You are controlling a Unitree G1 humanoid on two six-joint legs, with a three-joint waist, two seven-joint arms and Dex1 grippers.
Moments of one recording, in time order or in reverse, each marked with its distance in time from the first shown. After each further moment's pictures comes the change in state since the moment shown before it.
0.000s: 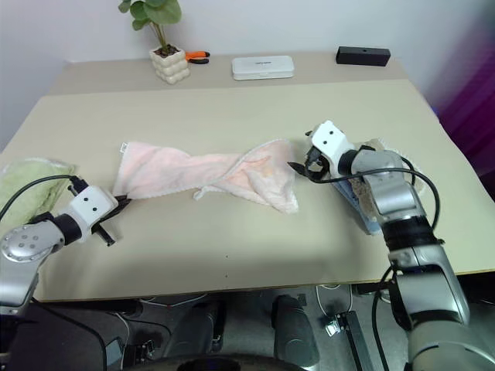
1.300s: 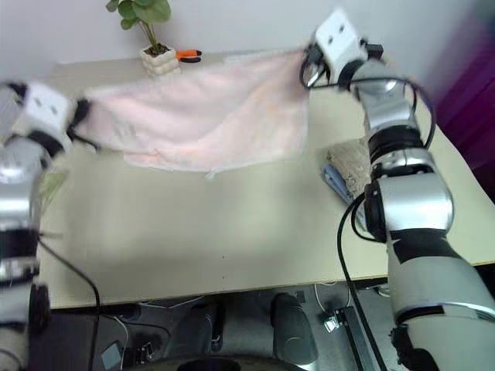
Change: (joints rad) left arm -0.793 -0.033 0.042 0.523 0.004 -0.080 0.245; right arm -0.625 0.055 -0.120 0.606 -0.107 -0.317 -0.254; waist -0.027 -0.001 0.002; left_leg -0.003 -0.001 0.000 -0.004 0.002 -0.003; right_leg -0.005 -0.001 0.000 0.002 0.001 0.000
